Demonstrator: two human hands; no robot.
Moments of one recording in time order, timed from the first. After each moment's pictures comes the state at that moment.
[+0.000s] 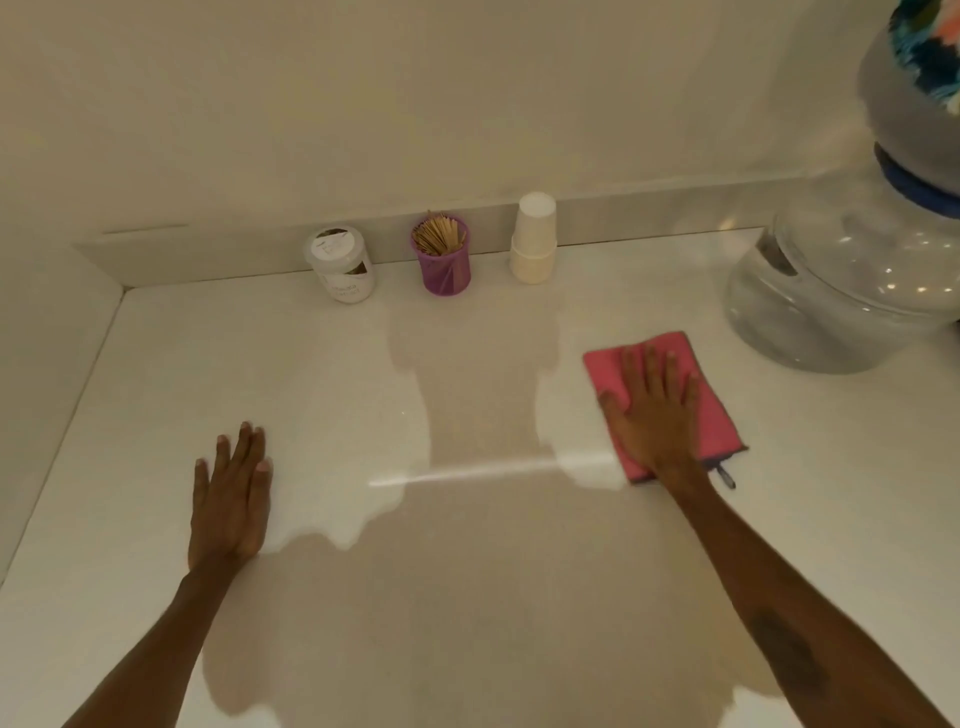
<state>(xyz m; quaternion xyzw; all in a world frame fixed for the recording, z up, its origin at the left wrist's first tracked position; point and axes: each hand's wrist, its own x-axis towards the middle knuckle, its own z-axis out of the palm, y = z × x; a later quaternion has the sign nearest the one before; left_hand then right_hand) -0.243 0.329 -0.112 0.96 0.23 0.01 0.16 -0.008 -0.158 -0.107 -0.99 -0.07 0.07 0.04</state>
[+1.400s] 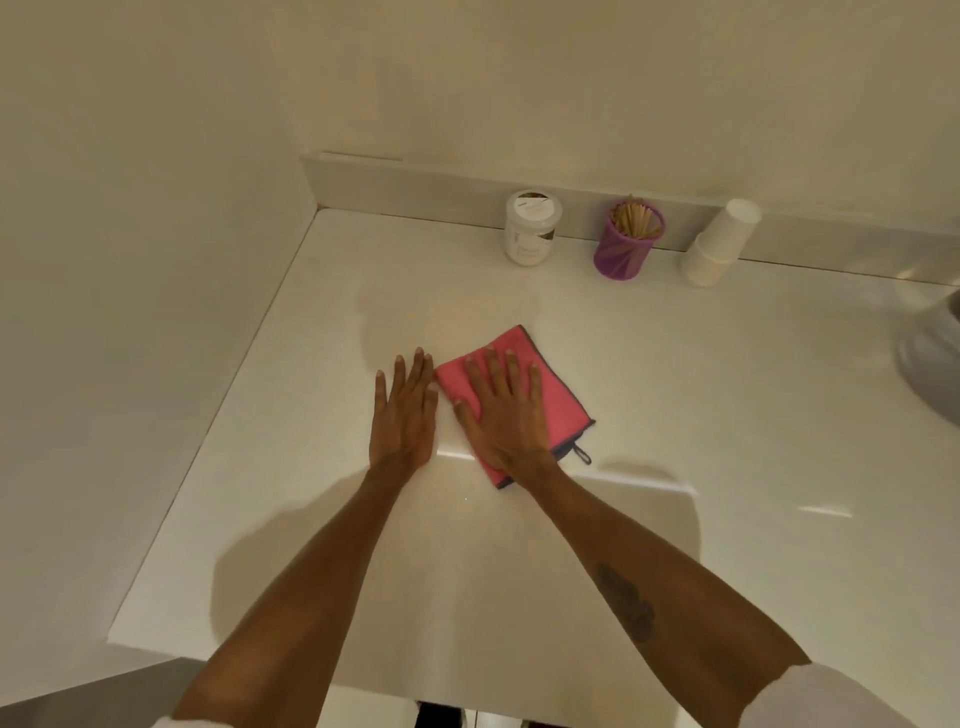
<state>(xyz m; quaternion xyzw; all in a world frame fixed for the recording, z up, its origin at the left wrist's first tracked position) -0.246 0.345 -0.116 0.95 0.23 0.00 0.20 -0.162 0.198 -0.110 -0.93 -0.35 0.07 0.09</state>
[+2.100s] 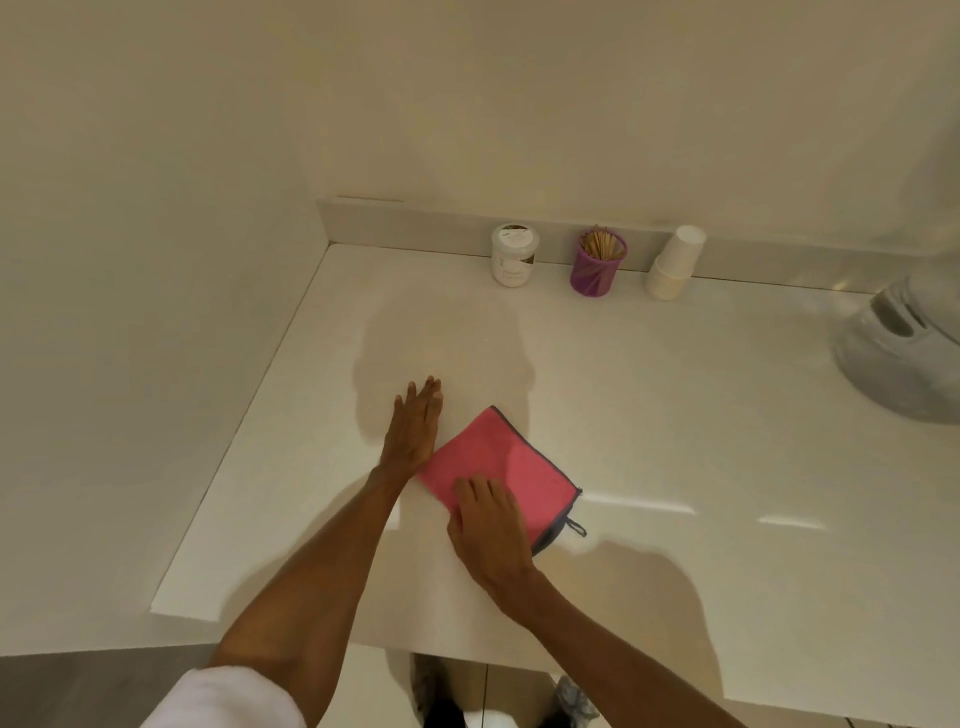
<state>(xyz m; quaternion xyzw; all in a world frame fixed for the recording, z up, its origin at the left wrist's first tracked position) -0.277 0.317 -0.068 0.88 0.23 -0.03 0.42 -0.327 0.139 -0.091 -0.92 -0.34 0.01 0.19</state>
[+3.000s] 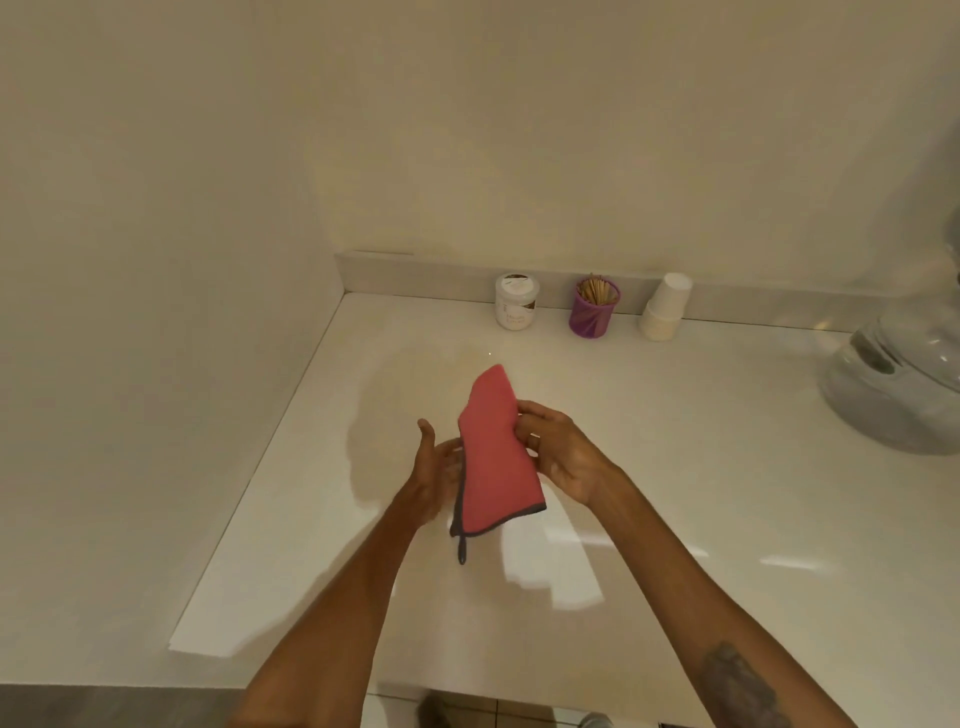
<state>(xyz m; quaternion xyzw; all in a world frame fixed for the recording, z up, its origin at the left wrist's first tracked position) -0.281 0.294 -0.030 0.43 0.34 -0.07 0.83 -0.193 0.121 0.033 -0.58 -0.05 0.42 0.69</state>
